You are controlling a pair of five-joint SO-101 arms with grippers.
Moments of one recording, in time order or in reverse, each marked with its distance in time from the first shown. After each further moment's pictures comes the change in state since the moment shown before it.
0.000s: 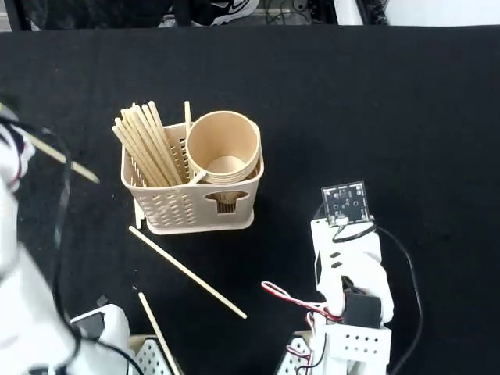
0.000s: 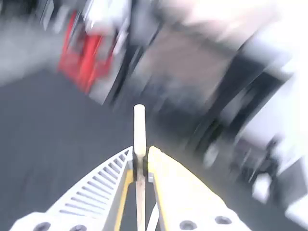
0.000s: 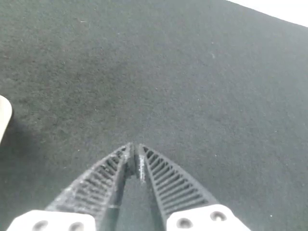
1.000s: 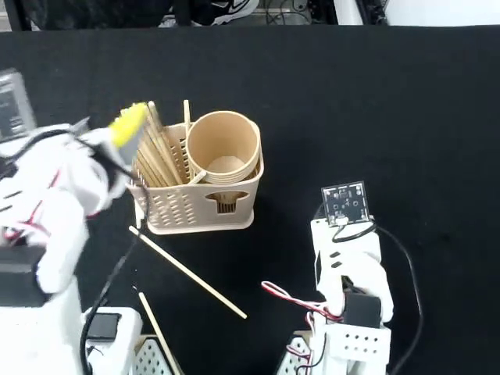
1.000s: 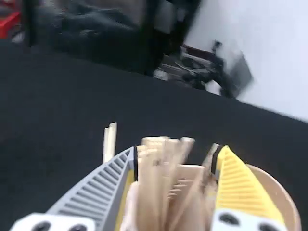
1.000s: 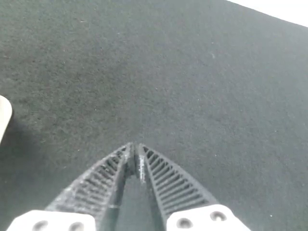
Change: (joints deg) left arm 22.1 -12.2 27.0 -3.8 -1.7; right arm 0.0 0.0 0.0 0.0 0.0
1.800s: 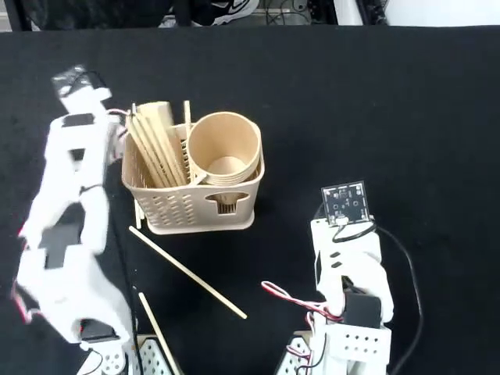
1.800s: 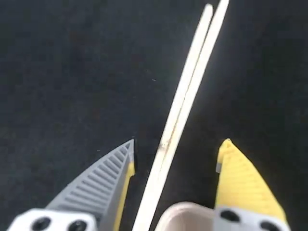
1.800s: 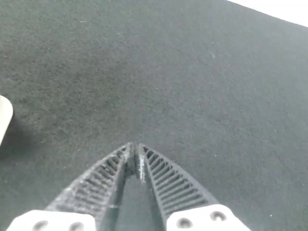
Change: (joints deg) left arm -8.1 68.2 -5.4 -18.5 3.2; right arm 0.0 0.0 0.0 0.0 0.0
